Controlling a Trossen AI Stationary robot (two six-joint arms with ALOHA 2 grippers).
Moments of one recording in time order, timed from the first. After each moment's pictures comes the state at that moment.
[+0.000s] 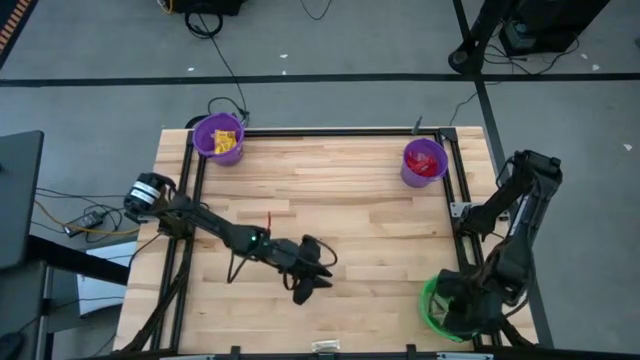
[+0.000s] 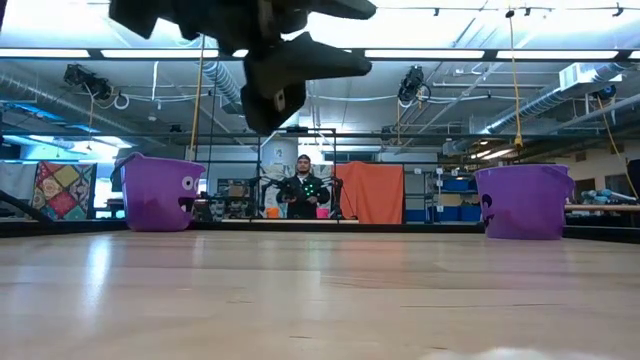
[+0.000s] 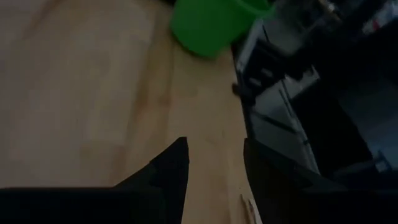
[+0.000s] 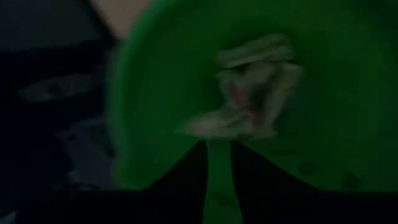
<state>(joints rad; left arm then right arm) -0.36 1.72 0.96 0.36 -0.01 -0.66 1.08 1.34 1.09 -0.98 -0.04 1.72</state>
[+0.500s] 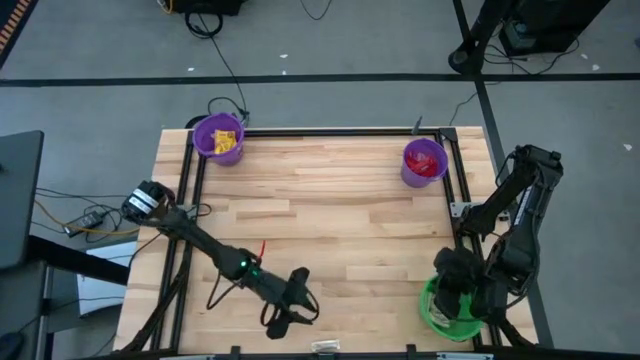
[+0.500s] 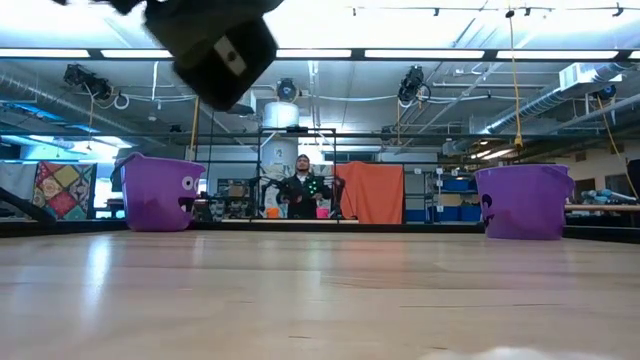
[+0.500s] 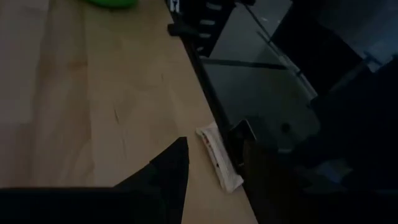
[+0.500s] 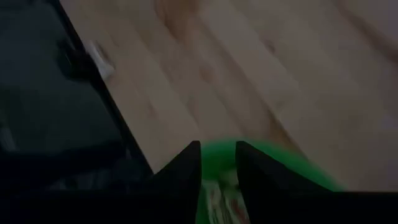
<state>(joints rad) -0.56 1.75 0.96 0.34 -0.01 -0.42 1.07 1.27 1.09 -1.07 0.39 1.73</state>
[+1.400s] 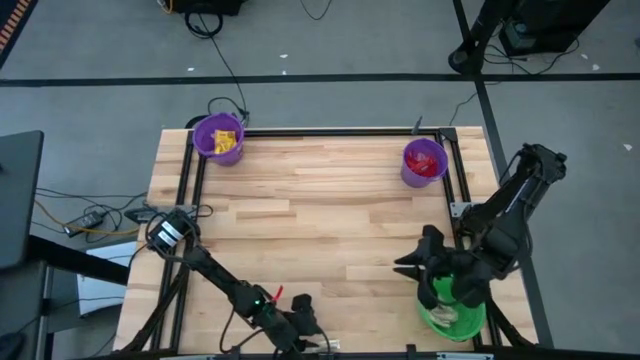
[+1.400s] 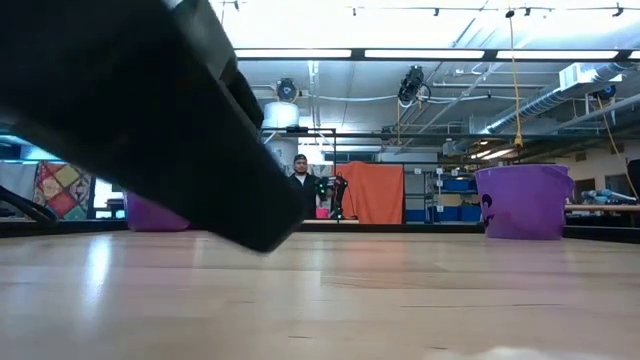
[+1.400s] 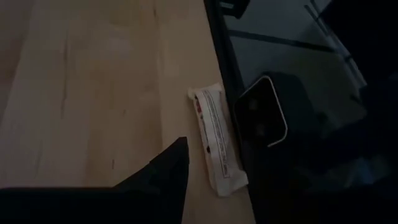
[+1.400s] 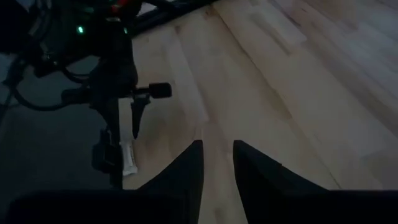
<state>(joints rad) -0.71 2.07 1.22 0.21 -0.23 -0.58 0.88 1.22 1.09 -0.76 0.73 1.06</state>
